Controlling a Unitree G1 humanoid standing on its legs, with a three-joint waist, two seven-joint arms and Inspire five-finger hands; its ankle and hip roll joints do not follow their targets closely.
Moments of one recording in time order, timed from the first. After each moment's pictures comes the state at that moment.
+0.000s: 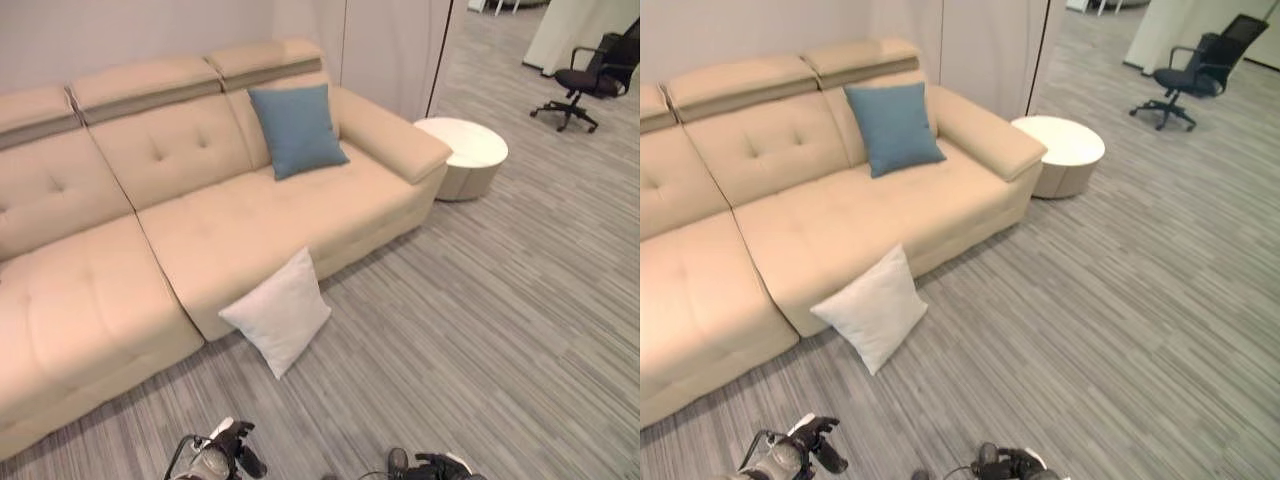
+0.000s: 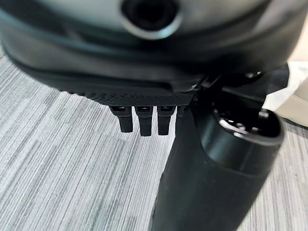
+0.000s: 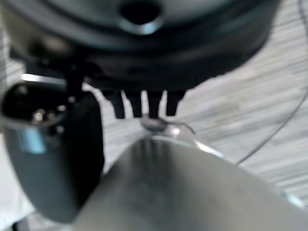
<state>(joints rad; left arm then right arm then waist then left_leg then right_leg) -0.20 0.22 -0.43 1.39 0.15 -0.08 0.07 -0.08 -0.25 0.28 1.29 0.05 -0.04 0.06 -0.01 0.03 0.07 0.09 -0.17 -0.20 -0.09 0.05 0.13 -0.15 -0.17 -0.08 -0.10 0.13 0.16</state>
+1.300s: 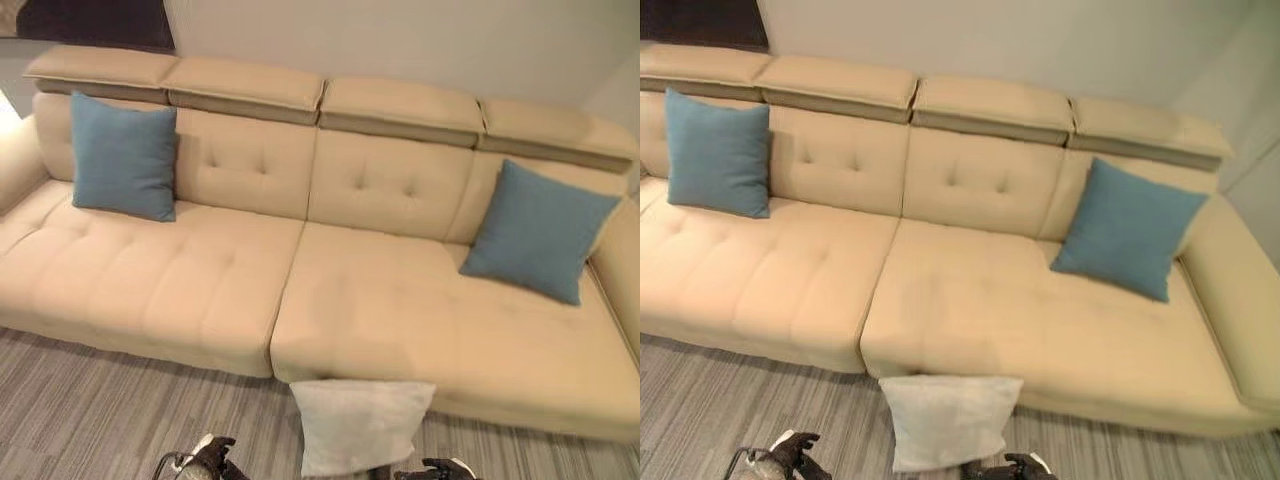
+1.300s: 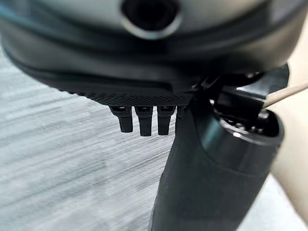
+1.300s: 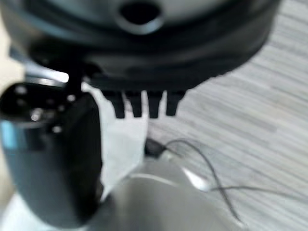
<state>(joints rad) -0.12 0.26 -0.38 1.37 0.06 -0.06 0.10 -0.06 -0.24 0.28 1.29 0.02 -0.02 0.01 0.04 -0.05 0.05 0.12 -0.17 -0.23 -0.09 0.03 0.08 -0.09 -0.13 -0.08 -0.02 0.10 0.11</state>
